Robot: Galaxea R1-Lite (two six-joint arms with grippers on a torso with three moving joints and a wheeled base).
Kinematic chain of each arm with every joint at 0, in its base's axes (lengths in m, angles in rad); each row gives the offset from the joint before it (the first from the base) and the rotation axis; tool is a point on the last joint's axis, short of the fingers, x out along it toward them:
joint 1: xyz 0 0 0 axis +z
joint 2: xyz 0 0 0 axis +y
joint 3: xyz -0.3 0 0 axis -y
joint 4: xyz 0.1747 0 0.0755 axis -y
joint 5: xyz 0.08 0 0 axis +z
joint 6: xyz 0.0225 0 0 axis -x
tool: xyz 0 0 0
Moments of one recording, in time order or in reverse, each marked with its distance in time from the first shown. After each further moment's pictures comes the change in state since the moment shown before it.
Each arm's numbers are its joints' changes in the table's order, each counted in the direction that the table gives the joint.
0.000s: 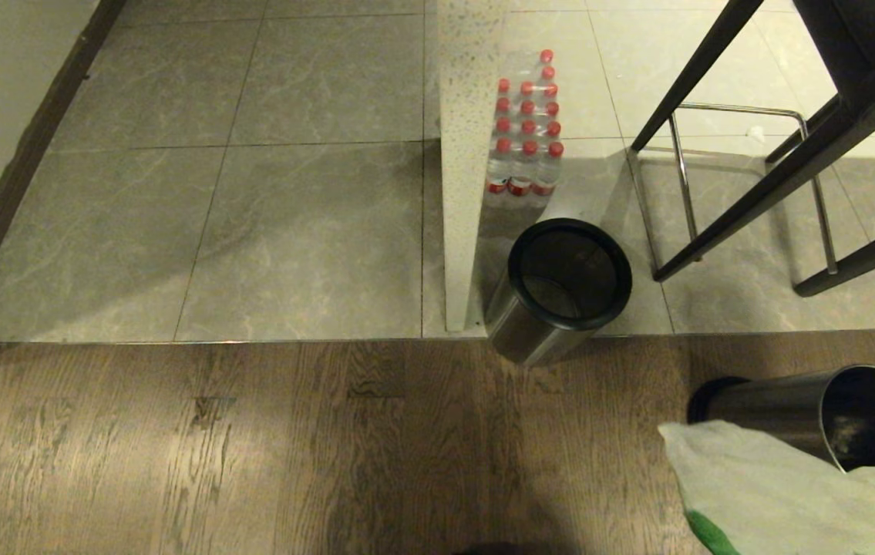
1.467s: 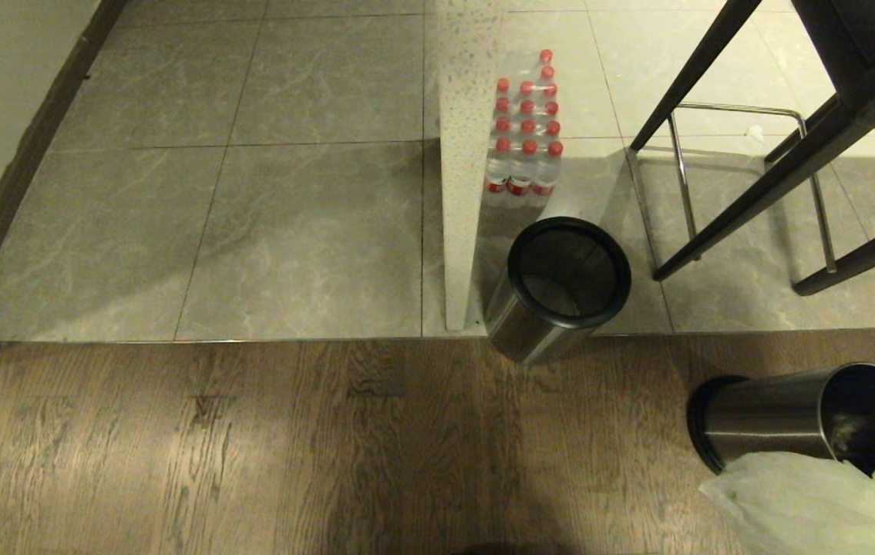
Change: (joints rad) left arm 0.000 0.000 0.000 0.000 0.000 0.000; right arm 0.250 -0.327 -0.250 0.066 -0.174 -0.022
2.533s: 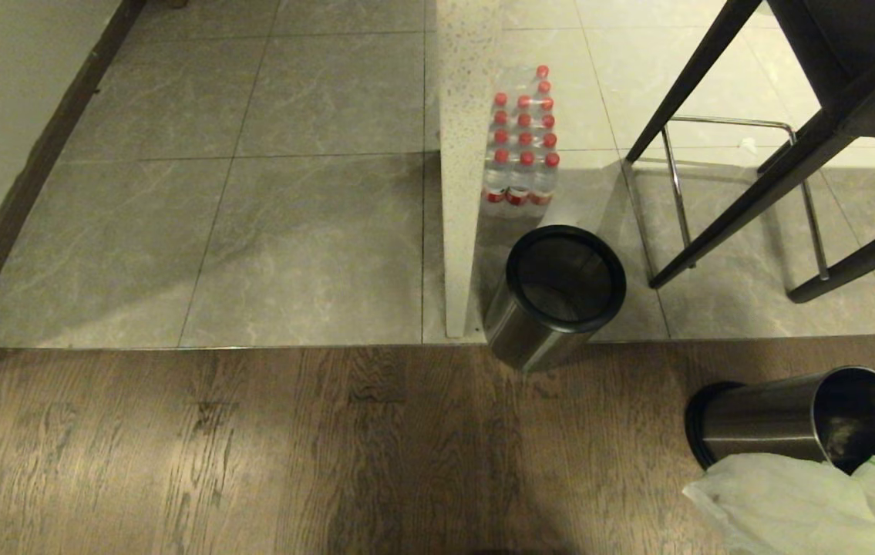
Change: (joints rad) left arm 0.000 0.000 0.000 -0.002 0.001 0.006; right arm -0.001 -0.004 -0.002 0.002 -0.001 -0.008
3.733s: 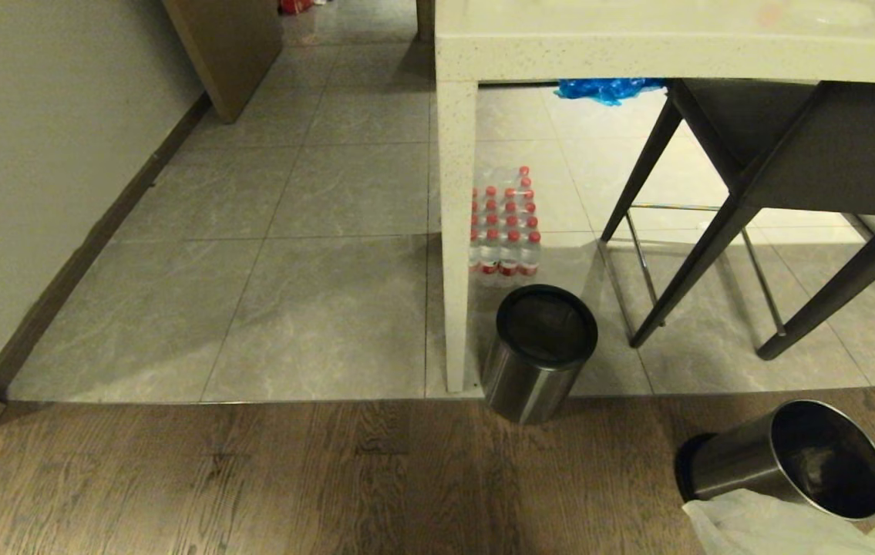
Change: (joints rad) left arm 0.001 0.000 0.000 0.000 0.000 0.000; right arm 0.000 0.000 0.000 0.000 0.000 0.000
